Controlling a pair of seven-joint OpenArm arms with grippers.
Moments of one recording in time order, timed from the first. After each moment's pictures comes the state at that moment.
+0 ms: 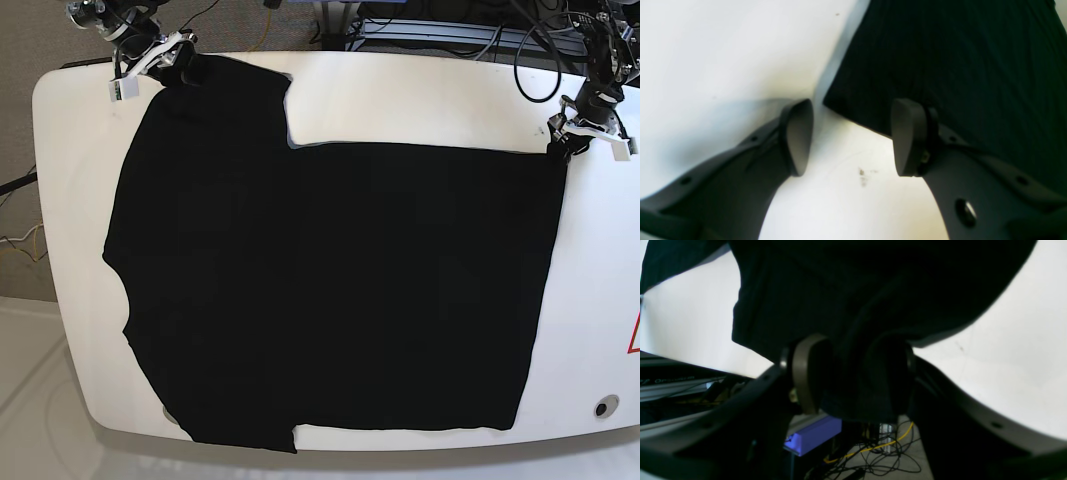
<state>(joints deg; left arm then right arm) 21.3 -18.1 -35.2 80.9 -51.4 -21.2 37.7 -36.9 7.1 33.0 96.9 46.5 39.8 -49.5</state>
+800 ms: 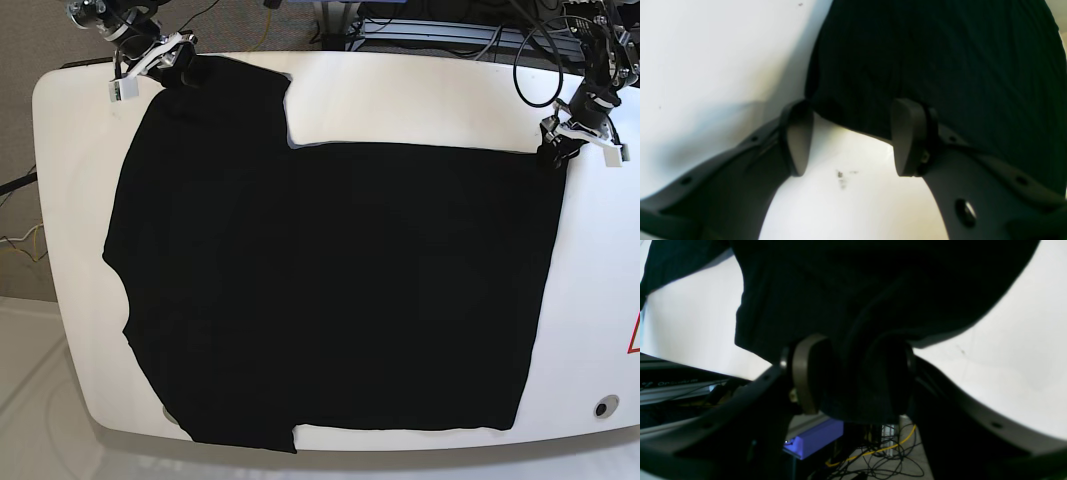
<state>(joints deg) 19.4 -17.5 -34.5 80.4 -51.8 -24.8 40.7 -36.8 7.1 32.9 96.4 46.9 39.8 -48.7</state>
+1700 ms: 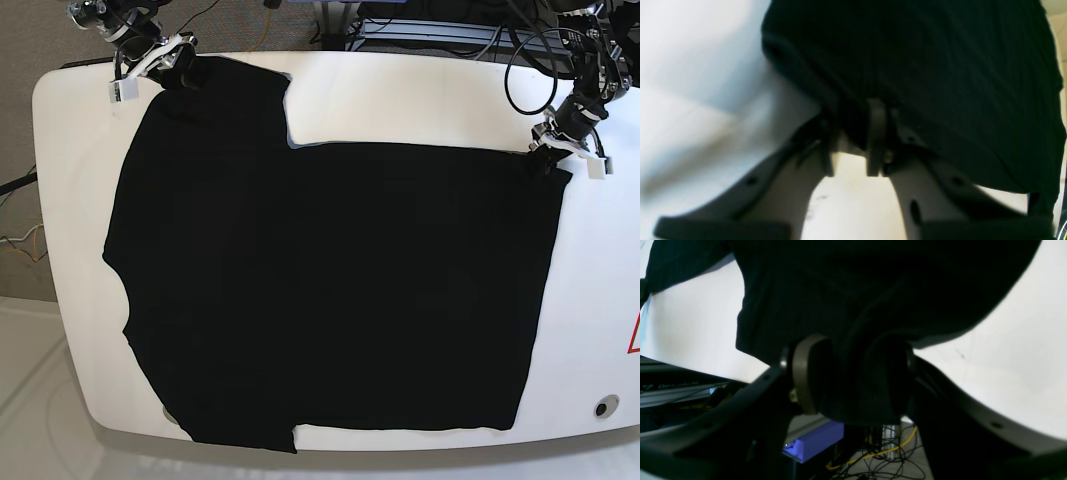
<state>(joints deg) 16.6 -17.6 -30.3 77.4 -50.8 -25.1 40.5 -36.5 6.9 32.9 96.3 46.9 40.1 -48.2</state>
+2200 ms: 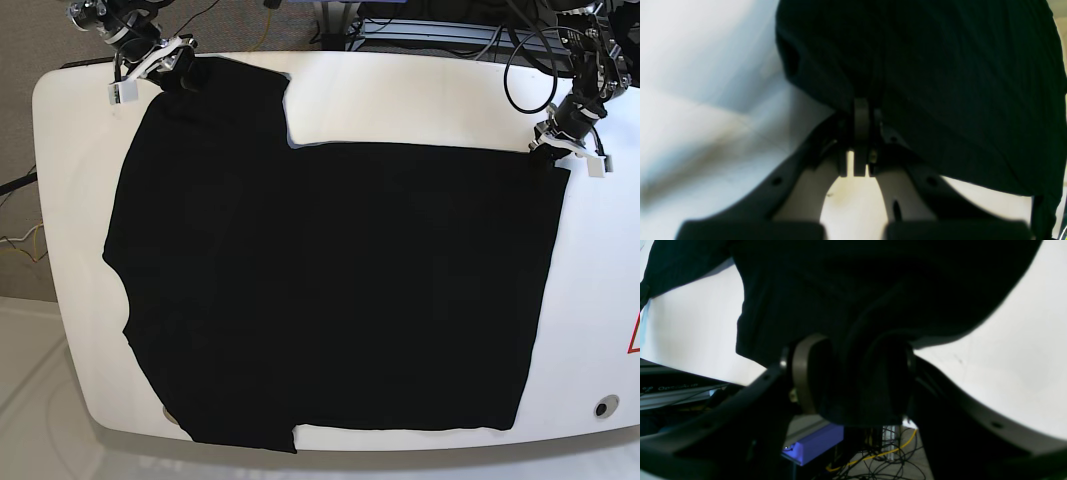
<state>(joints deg) 16.7 -17.4 -30.4 77.5 -50.8 -25.7 39.7 -36.0 6.9 32.9 96.2 46.8 40.1 -48.2</state>
